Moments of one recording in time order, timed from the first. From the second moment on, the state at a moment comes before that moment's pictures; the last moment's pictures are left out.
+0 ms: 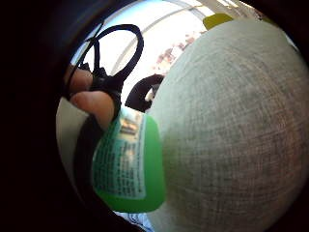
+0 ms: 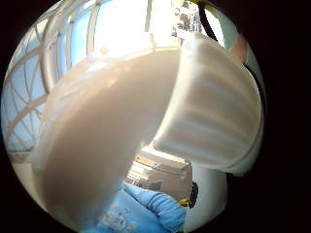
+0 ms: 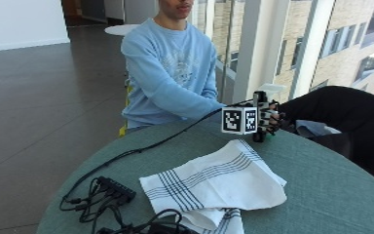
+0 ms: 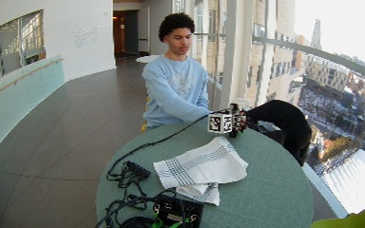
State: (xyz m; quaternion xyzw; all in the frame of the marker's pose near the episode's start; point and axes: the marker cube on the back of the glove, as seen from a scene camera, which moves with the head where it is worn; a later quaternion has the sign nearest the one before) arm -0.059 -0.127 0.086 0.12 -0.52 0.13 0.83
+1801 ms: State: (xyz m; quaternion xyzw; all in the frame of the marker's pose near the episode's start) arm 0.089 0.205 -0.022 -0.01 -0.19 0.18 0.97
